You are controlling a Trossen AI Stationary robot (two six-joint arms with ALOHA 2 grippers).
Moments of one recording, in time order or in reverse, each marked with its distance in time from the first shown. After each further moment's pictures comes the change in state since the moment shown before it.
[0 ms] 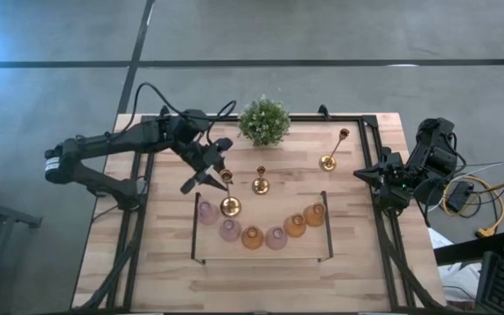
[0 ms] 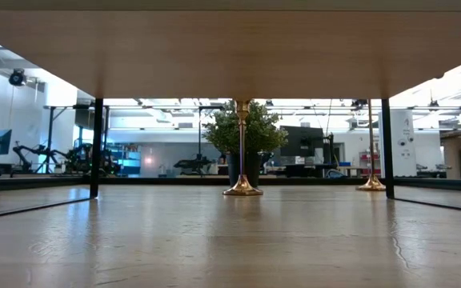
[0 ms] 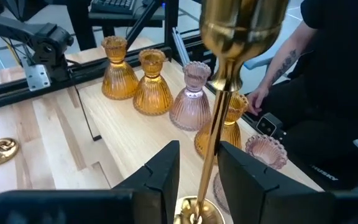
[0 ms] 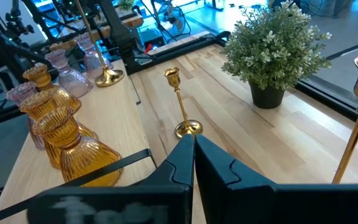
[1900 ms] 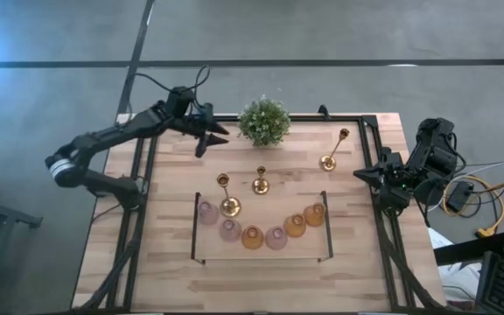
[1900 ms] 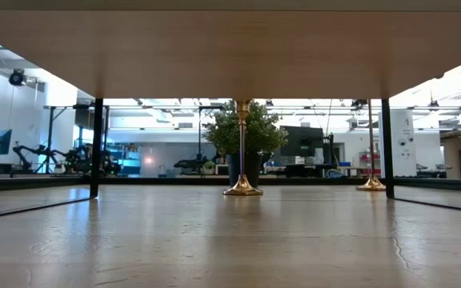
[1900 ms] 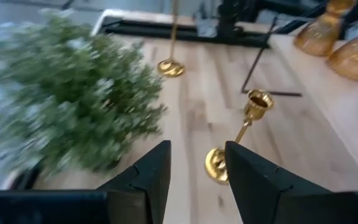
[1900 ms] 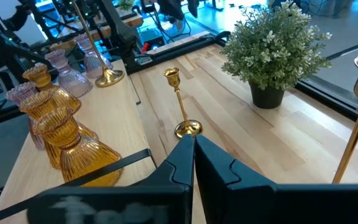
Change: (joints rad) left arm 0.473 0.032 -0.284 0.327 -0.084 -0.076; right arm 0.000 0.000 0.000 0.000 0.000 0.000
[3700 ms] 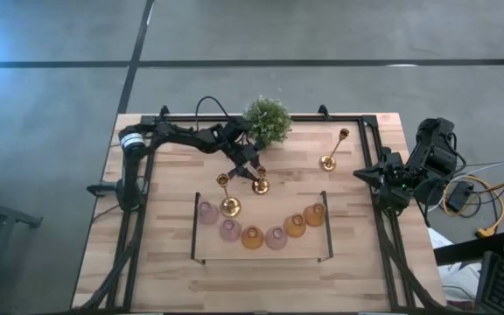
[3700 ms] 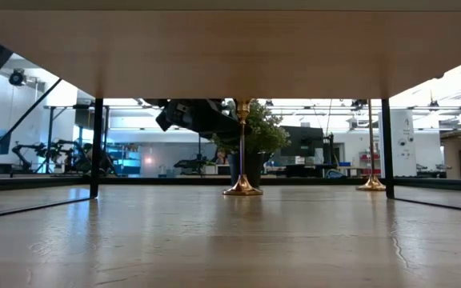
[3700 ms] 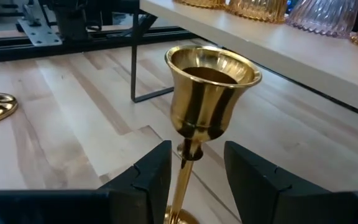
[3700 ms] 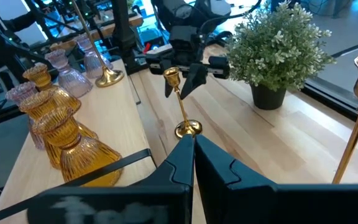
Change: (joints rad) left arm -0.238 0.675 0.154 0.463 0.425 0.187; right arm 0.000 0.000 0.000 0.000 0.000 0.000
